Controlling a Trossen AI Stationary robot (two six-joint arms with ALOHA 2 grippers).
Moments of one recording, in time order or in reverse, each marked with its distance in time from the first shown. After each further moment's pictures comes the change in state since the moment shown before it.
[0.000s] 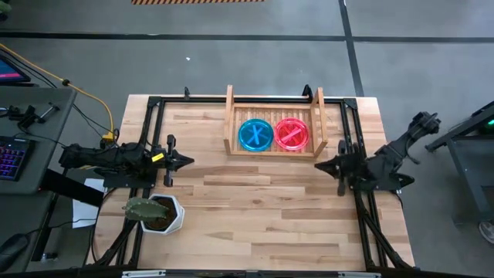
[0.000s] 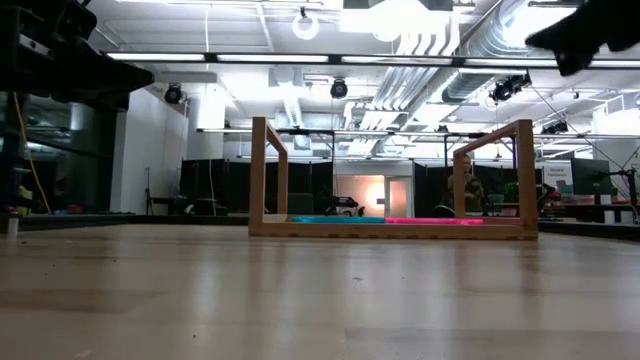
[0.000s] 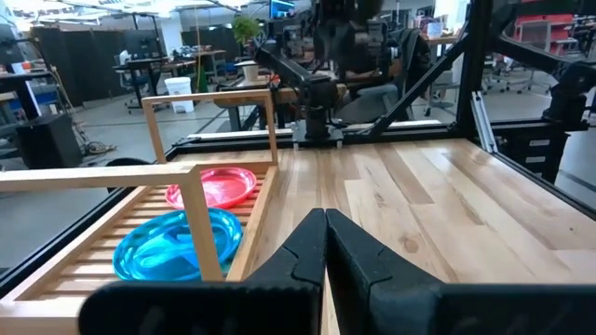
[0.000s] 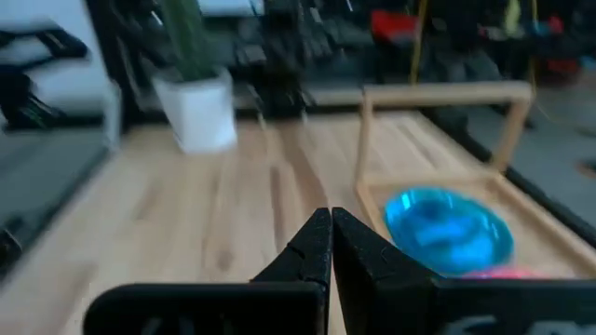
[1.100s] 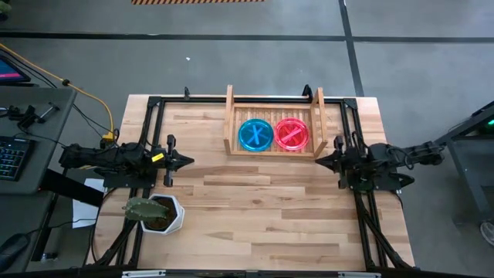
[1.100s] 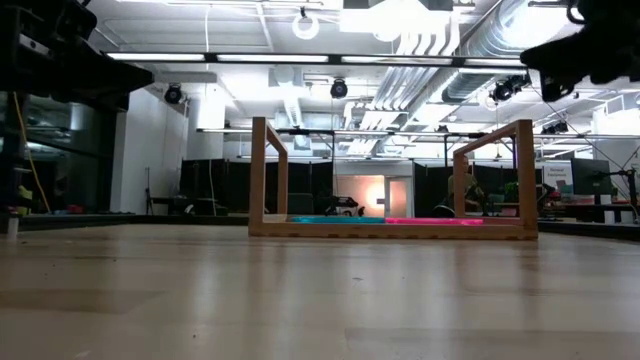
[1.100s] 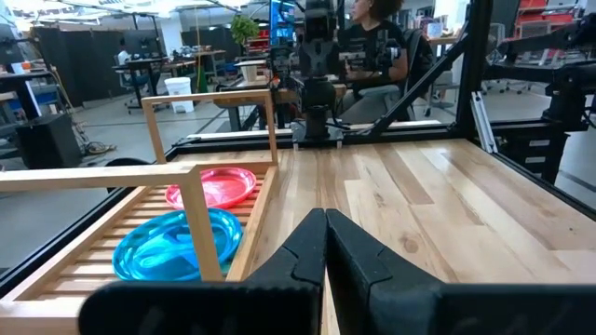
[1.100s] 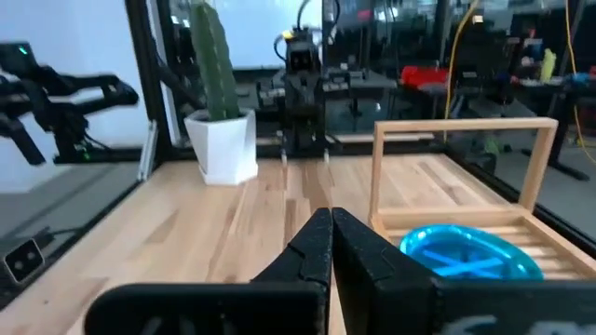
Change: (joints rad) left arm 0.000 0.000 0.000 0.000 0.000 -0.001; right arm -0.432 -0.373 -0.212 0.079 -0.535 -0.165
